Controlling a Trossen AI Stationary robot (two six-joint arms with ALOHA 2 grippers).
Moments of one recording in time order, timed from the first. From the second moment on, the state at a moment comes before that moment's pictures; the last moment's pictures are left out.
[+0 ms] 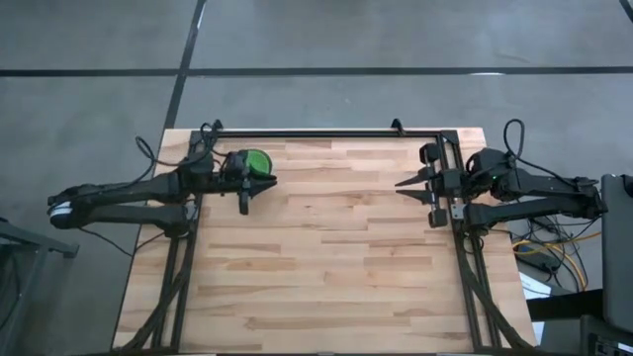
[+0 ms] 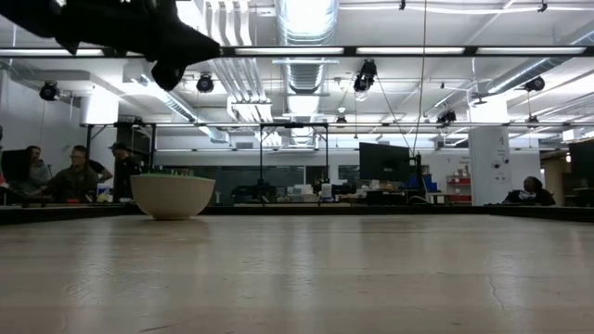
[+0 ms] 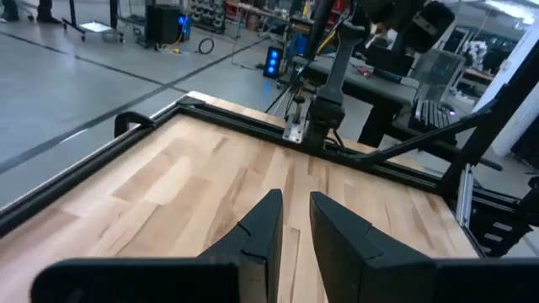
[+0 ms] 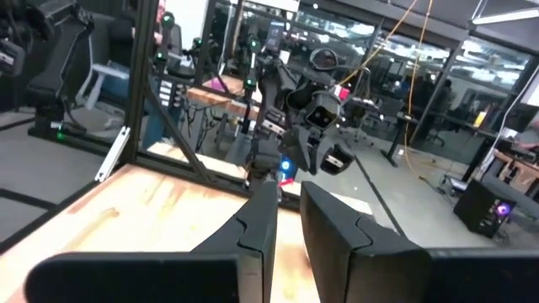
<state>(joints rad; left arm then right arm) 0.27 0.76 0.54 0.13 0.14 -0.24 -0.05 0.66 0.75 -0.08 -0.14 -0.24</state>
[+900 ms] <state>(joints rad) 0.27 0.65 0.14 0.56 0.17 -0.22 -0.05 0.52 0.45 0.12 -0.13 -0.13</state>
